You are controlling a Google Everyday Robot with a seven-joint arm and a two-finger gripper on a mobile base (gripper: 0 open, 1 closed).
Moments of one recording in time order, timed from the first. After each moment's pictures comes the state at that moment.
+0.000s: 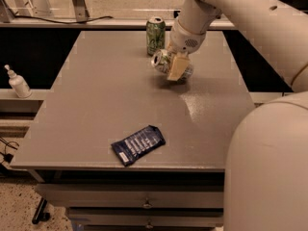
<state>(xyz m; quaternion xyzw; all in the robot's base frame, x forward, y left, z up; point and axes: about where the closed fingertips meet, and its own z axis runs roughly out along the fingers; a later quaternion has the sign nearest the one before) 0.663 -0.059 0.851 -0.74 0.65 0.06 0.16</state>
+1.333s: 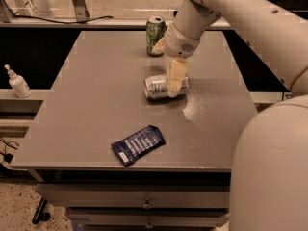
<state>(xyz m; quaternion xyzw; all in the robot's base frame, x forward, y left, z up) 0.637 -0.031 0.849 -0.77 0.60 0.12 0.17</state>
